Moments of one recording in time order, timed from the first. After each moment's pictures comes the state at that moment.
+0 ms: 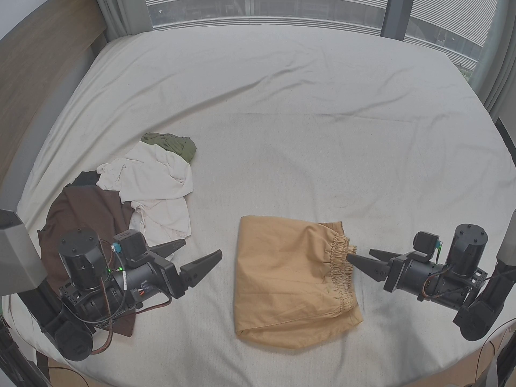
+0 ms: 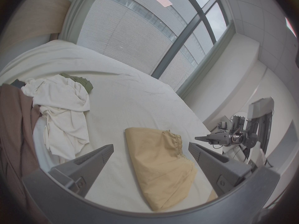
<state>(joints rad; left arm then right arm) -0.41 1.91 -0.22 -1.53 -0.31 -0.26 0.37 1.94 -0.17 -1.52 0.35 0.42</state>
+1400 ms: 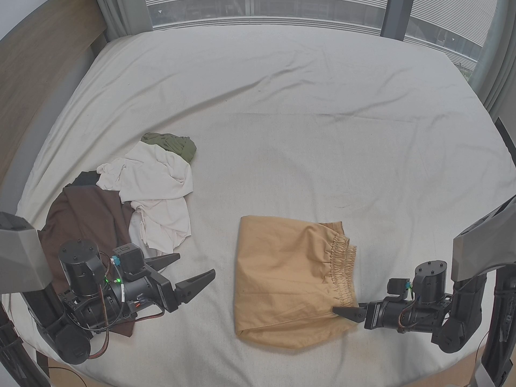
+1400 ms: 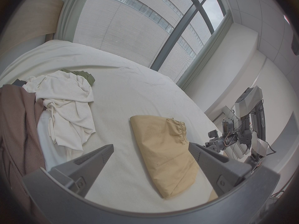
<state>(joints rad) -0.37 1.95 -0.17 -1.55 -0.35 -0.19 0.38 2.26 -0.14 -1.54 0.35 0.49</state>
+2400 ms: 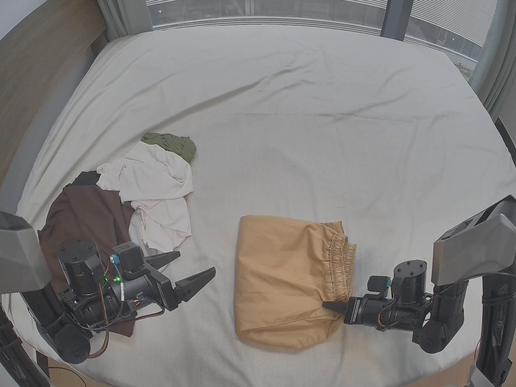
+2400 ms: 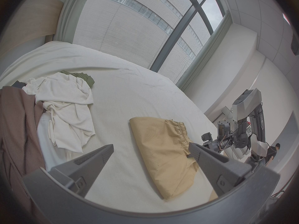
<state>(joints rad) -0.37 1.94 -0.18 -1.55 -0.35 -0.19 0.46 2.32 -0.27 -1.54 0.35 0.61</state>
